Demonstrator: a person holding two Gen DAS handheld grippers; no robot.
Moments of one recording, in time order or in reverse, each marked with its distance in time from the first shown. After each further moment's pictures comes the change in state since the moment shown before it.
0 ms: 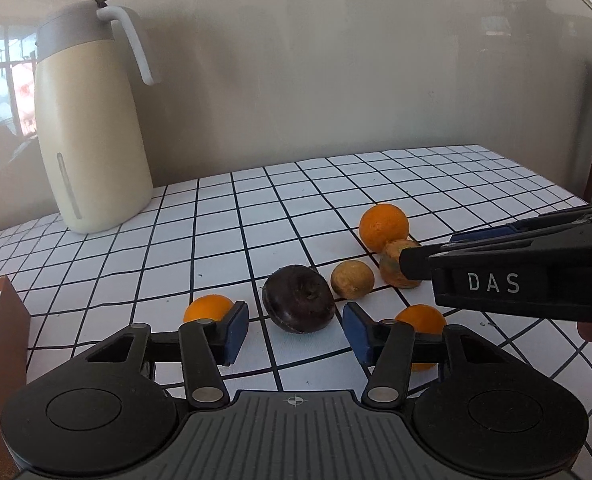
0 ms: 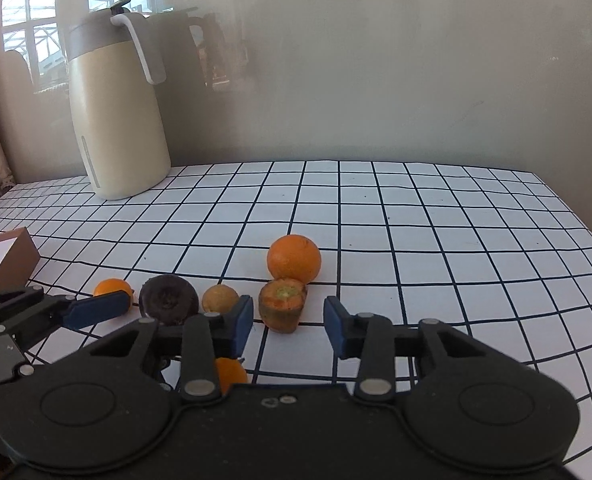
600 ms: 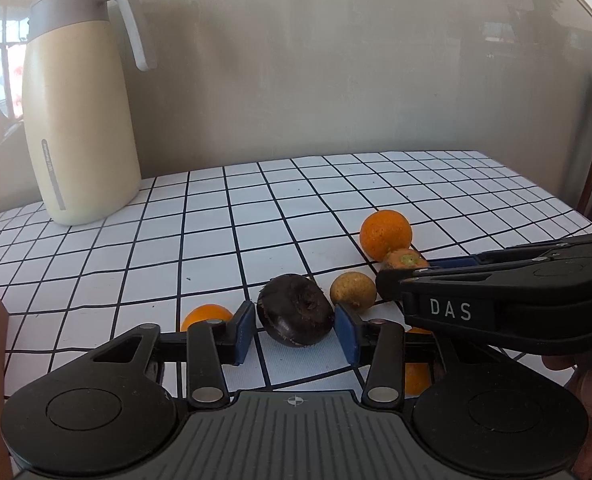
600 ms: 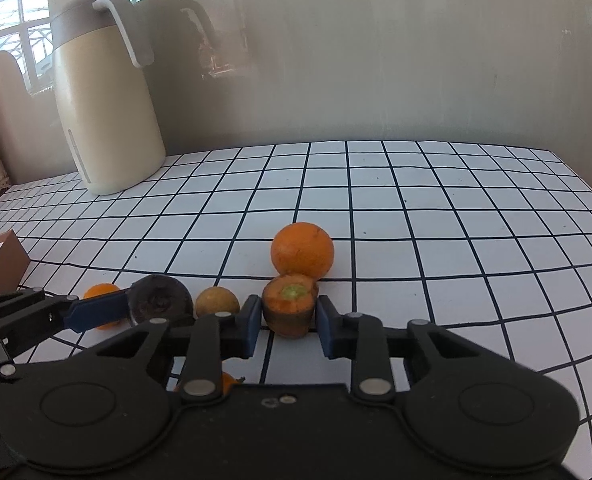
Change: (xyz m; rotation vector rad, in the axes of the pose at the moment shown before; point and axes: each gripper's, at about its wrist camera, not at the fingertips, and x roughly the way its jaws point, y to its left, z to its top) left arm 0.016 0.006 0.006 -0.033 0.018 -0.050; right arm 0.031 0.002 0.001 0.038 0.041 0.019
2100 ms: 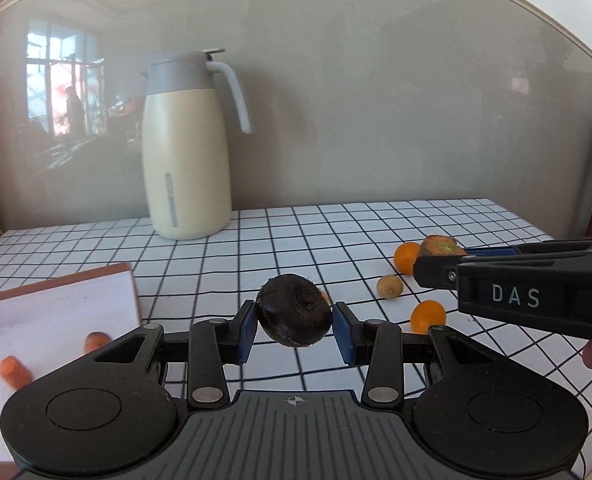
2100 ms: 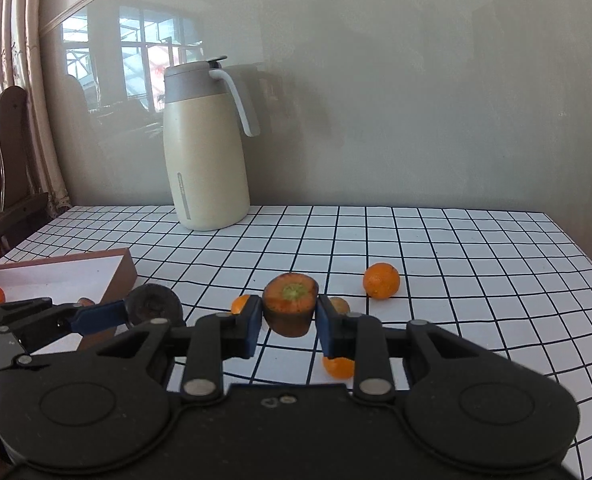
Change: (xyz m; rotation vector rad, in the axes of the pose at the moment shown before) left arm -0.137 0.044 -0.029 -0.060 -0.129 0.104; right arm -0.119 0.075 -0.019 -0.080 -0.162 0.047
